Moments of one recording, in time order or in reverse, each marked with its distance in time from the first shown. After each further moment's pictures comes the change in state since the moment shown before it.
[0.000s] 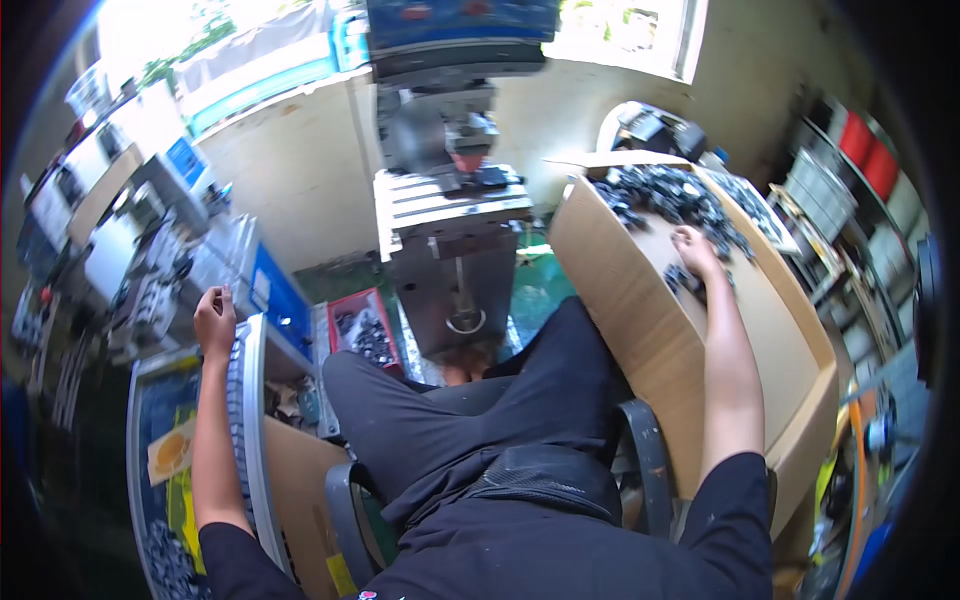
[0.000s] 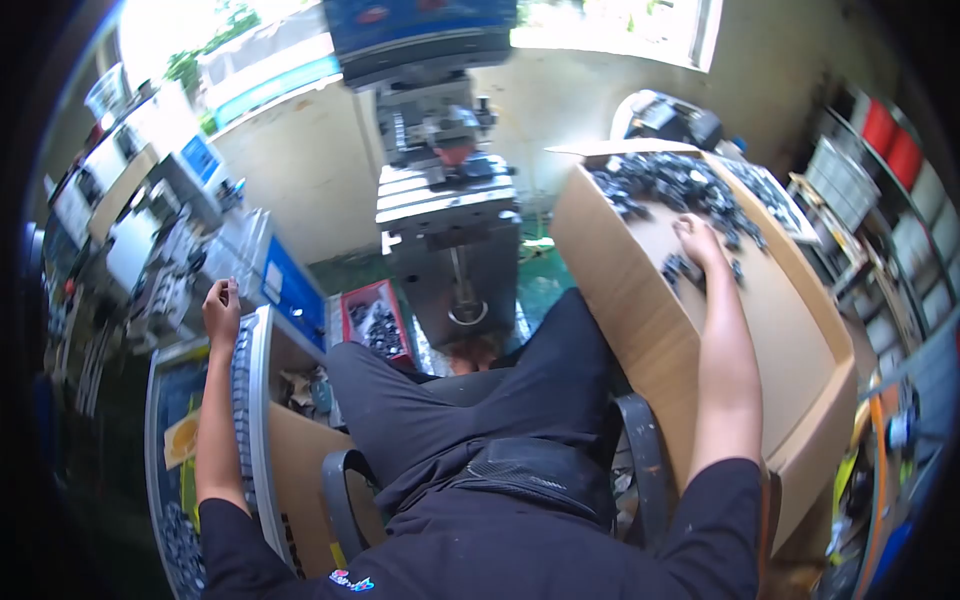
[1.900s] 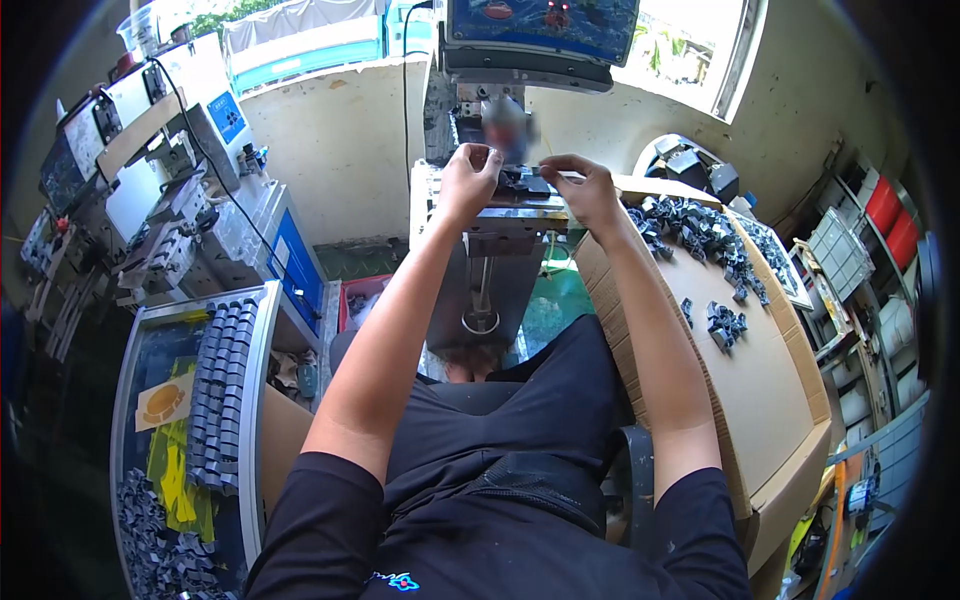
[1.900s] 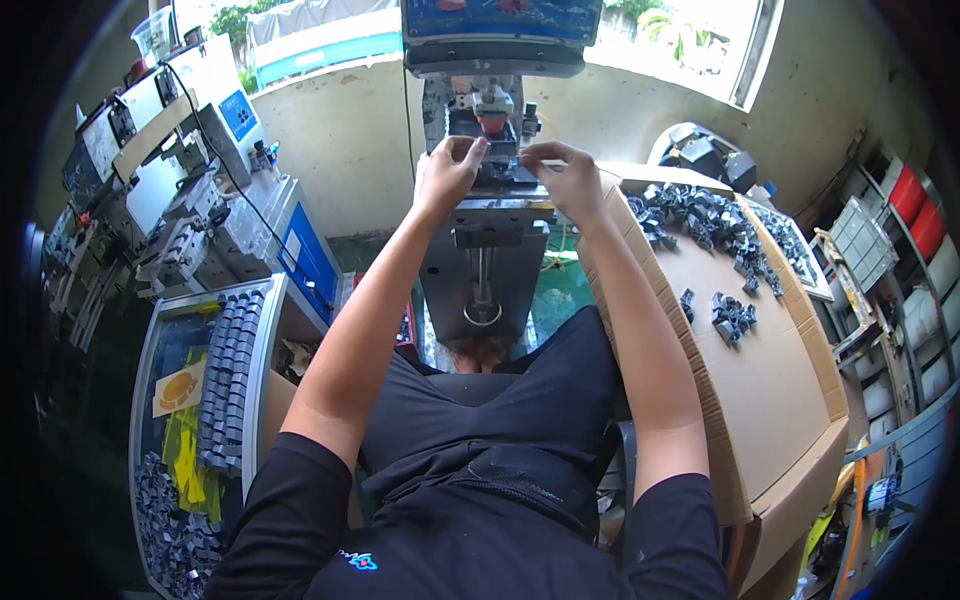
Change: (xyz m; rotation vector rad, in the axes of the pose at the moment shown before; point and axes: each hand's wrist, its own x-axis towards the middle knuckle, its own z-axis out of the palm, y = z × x) left_hand 0.011 0.362 0.128 -0.775 -0.311 -0.070; right_hand -0.007 -0.342 0.044 0.821 0.011 -0.522
